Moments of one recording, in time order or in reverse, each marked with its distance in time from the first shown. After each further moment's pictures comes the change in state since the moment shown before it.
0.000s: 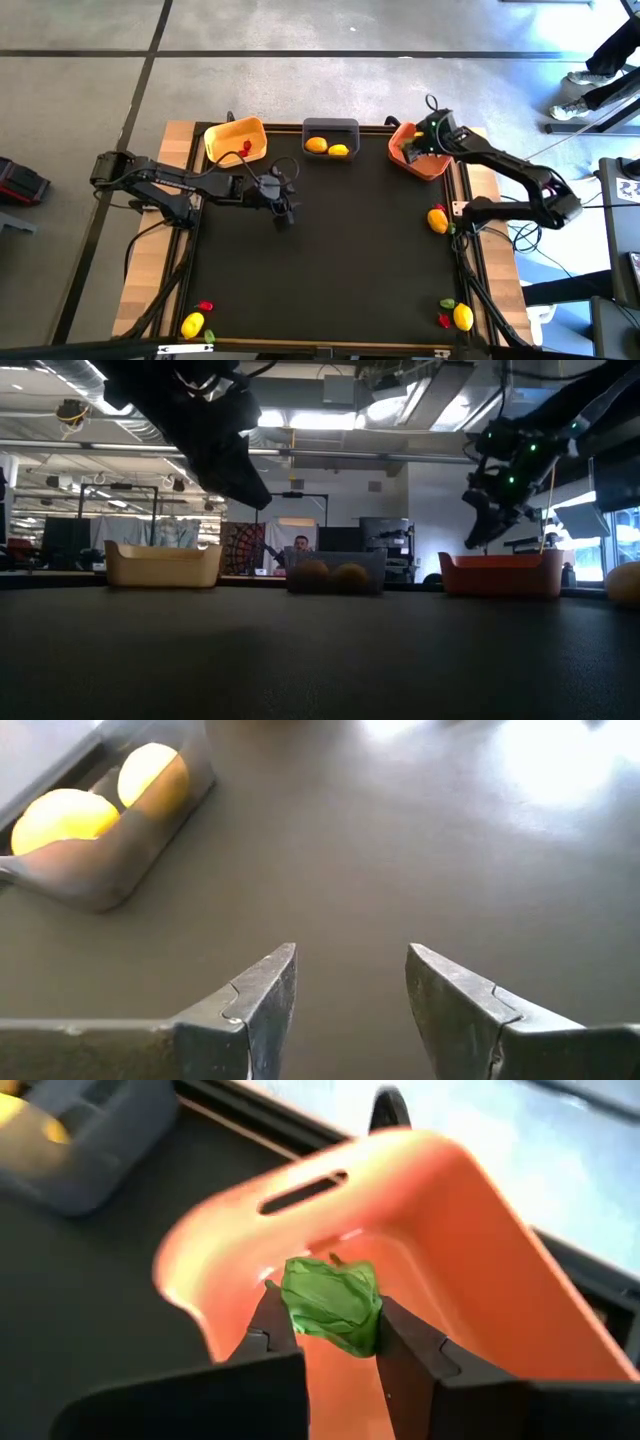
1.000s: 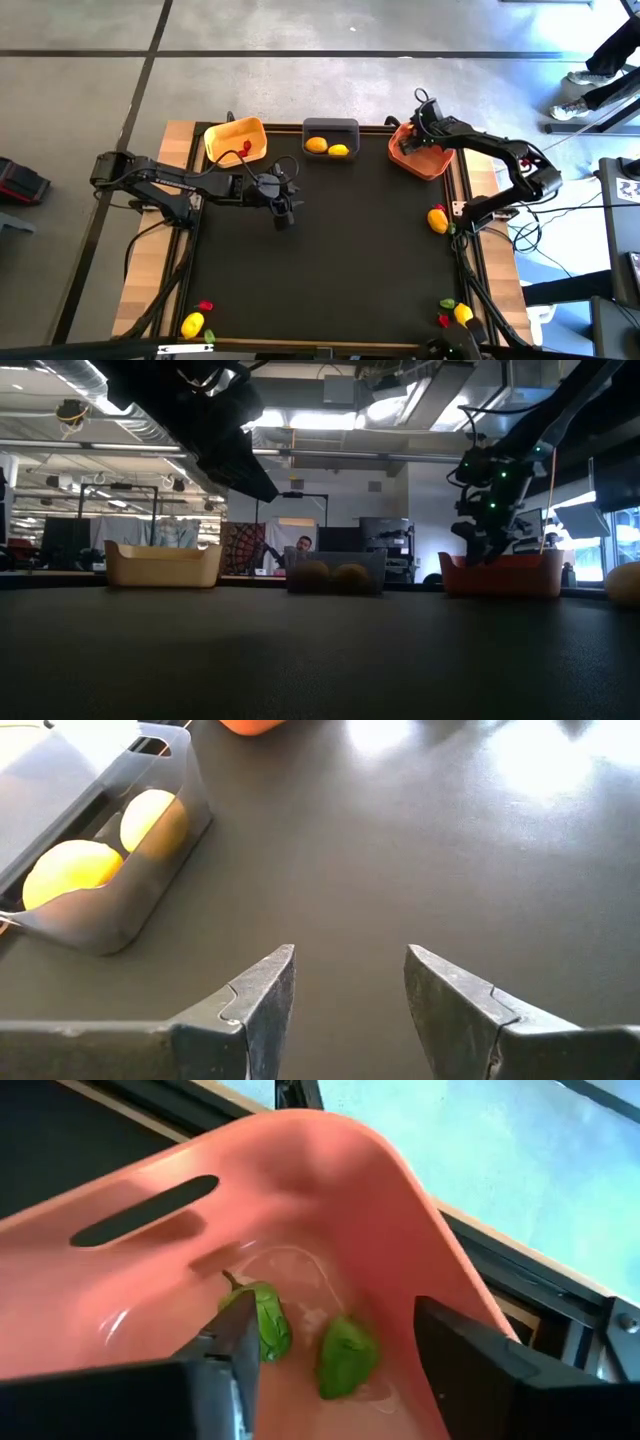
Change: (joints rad) left arm 0.005 0.000 0.000 0.054 -0.001 0.096; right arm -0.047 0.265 0.120 0.013 0.167 -0.036
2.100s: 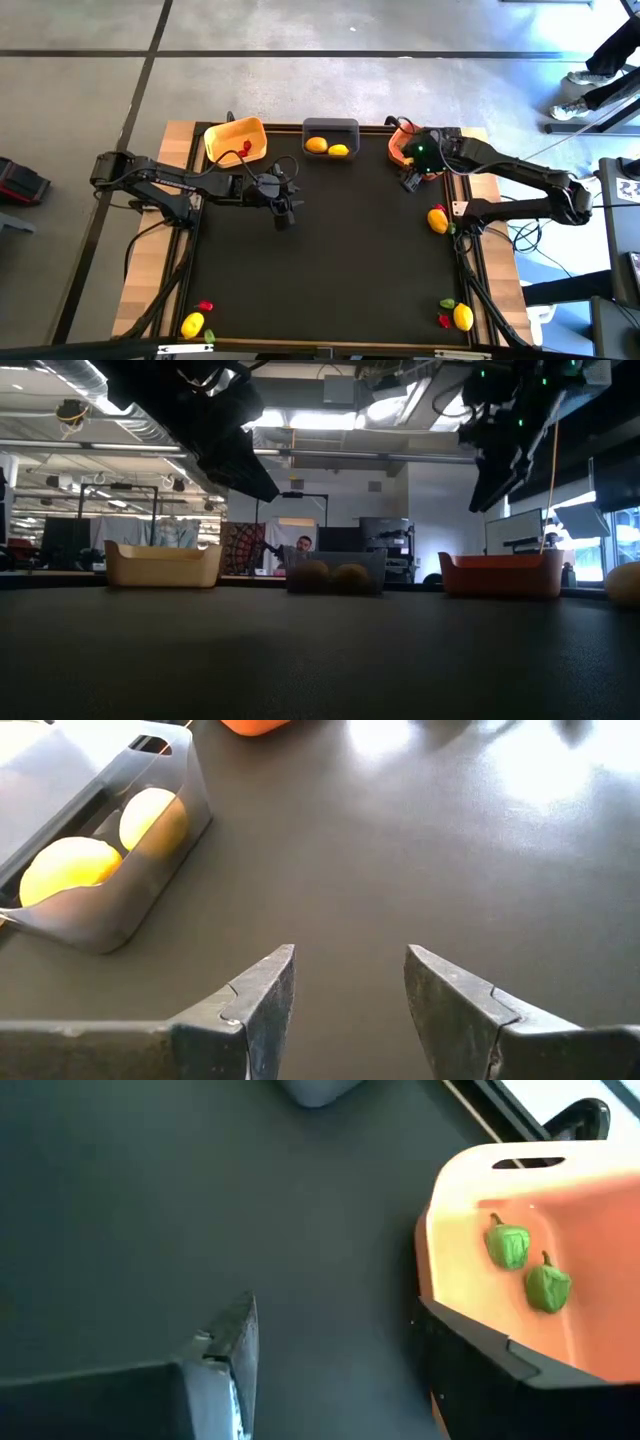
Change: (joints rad) left arm 0.000 0.000 0.000 0.004 0.001 -0.021; right arm 0.540 -0.363 0.127 -0.534 -0.053 0.107
